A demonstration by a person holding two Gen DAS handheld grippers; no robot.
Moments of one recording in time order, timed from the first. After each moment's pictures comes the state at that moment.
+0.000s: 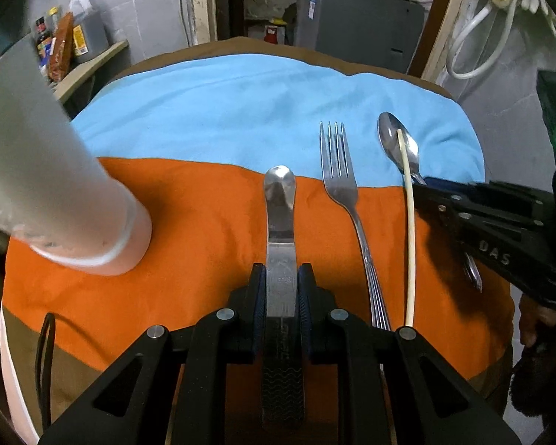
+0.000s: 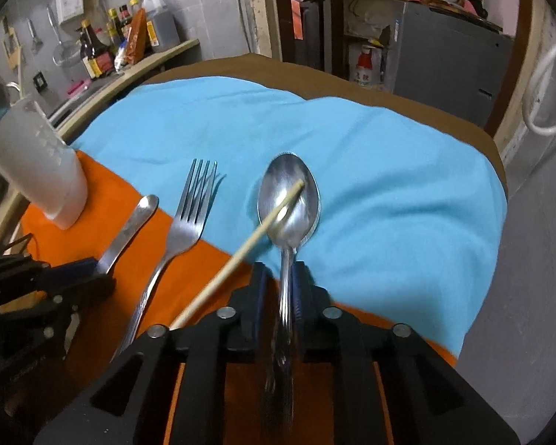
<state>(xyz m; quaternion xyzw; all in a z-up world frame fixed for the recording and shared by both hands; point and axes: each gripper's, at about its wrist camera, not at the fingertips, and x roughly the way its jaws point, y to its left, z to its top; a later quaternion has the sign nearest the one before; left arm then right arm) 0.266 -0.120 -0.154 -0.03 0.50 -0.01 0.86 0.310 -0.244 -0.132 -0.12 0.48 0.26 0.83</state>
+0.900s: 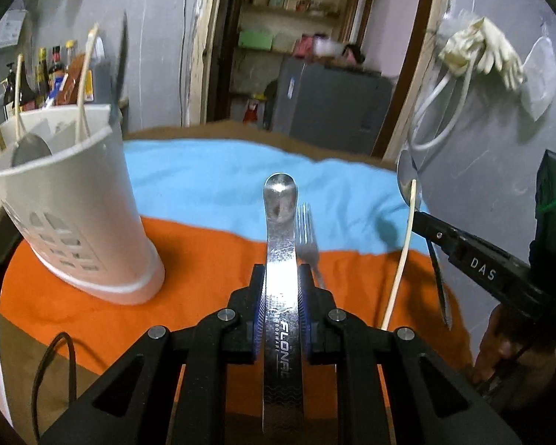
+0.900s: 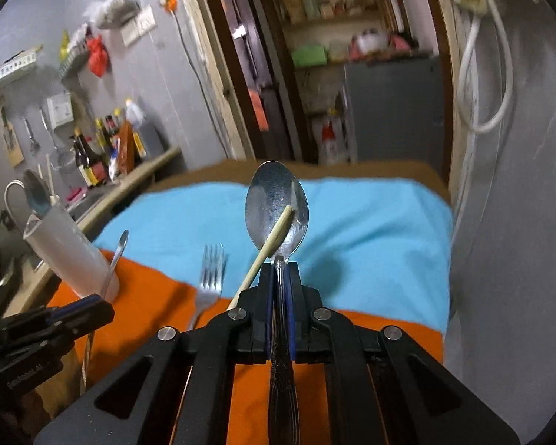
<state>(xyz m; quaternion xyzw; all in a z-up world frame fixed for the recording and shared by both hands) 0.217 -0.105 -0.109 -0.08 0.34 -0.05 0.94 0.255 -0.292 -0.088 0.03 0.32 0.22 0.92</state>
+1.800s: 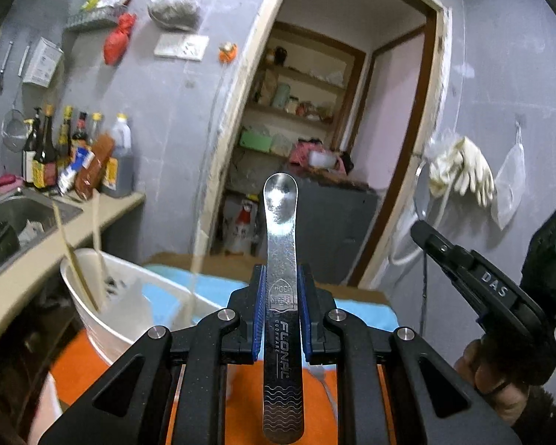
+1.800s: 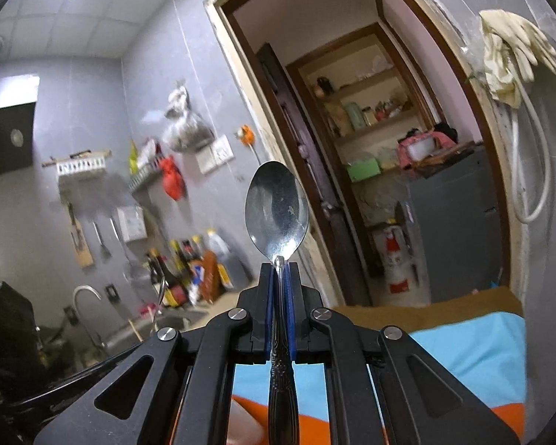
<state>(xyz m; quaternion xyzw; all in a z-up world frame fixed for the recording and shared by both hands) 0.173 -0.008 0.005 -0.14 0.15 -0.06 0.98 0.217 -0.224 0.026 0.15 0.10 0.30 0.94</state>
